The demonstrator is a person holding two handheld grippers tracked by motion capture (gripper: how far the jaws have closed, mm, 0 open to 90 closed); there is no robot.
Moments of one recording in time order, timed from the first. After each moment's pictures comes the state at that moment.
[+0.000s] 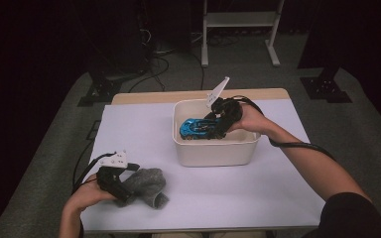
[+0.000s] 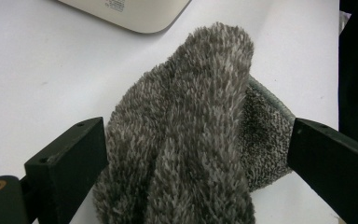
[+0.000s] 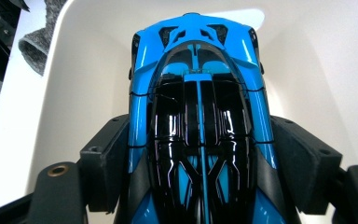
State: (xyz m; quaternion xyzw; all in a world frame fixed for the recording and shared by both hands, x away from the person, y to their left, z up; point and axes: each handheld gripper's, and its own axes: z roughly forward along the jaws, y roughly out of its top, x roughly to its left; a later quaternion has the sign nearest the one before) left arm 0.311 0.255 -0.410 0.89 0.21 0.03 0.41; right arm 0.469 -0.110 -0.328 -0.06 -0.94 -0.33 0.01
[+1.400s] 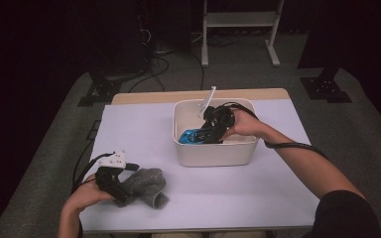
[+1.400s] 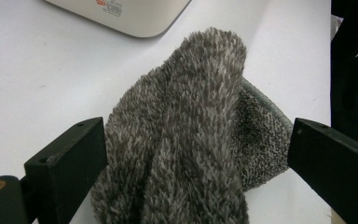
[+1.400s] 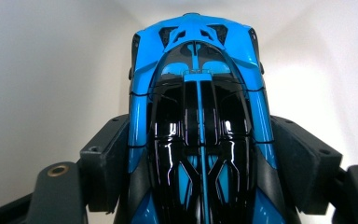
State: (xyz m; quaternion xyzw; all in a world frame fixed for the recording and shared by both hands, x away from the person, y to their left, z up) left arm 0.310 0.257 -0.408 0.89 0.20 0.03 0.41; right arm 0.468 -0.087 -0.352 -0.05 -0.97 -0.25 0.04
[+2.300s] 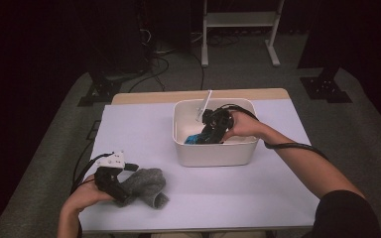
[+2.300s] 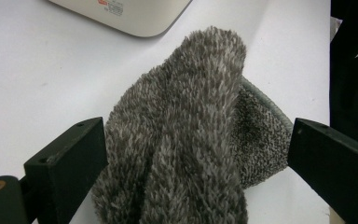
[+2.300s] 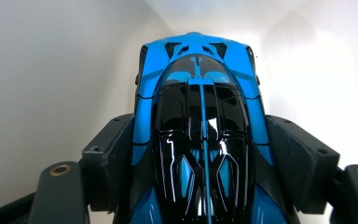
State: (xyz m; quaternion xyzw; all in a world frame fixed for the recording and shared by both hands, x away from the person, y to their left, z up) left arm 0.308 0.258 -0.407 0.89 0.20 0.03 0.42; right arm 0.468 -0.083 -0.358 -0.04 -0.97 -0.22 0.04
